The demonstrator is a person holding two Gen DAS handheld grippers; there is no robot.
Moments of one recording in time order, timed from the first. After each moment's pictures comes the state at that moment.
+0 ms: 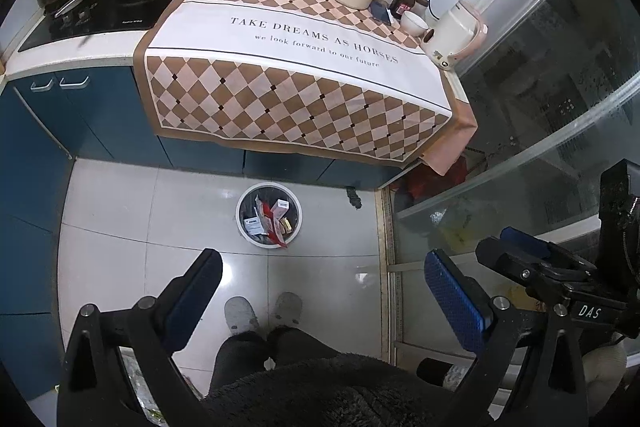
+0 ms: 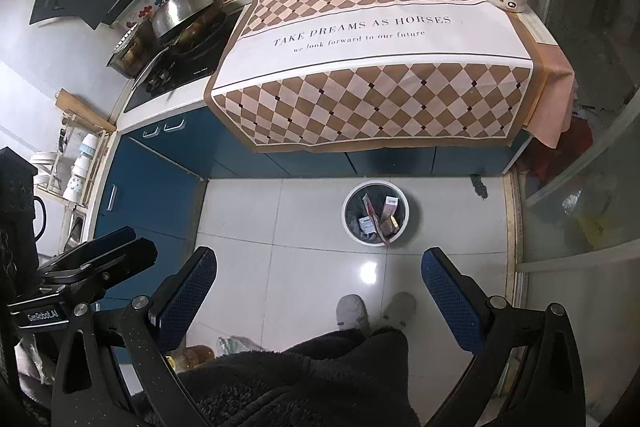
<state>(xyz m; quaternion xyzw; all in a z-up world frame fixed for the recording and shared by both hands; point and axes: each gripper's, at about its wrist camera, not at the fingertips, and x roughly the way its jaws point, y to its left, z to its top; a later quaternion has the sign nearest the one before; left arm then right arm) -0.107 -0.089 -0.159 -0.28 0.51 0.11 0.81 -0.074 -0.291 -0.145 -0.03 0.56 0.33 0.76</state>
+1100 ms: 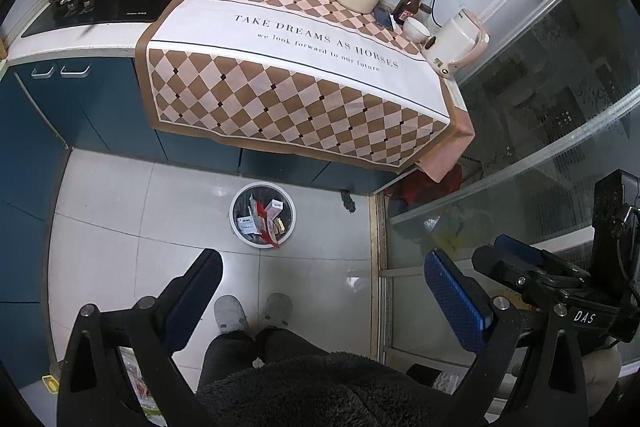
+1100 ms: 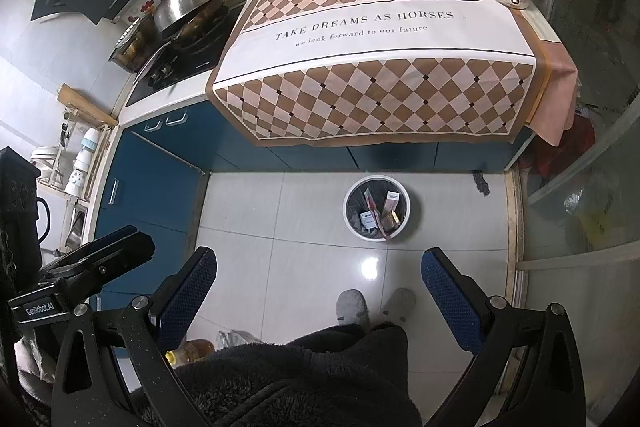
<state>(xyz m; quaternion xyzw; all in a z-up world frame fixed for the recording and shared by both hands) -0.106 -0.099 -0.159 -0.30 0.49 0.12 0.81 -0.074 -0.300 -0.149 -0.03 0.57 0.34 0.75</state>
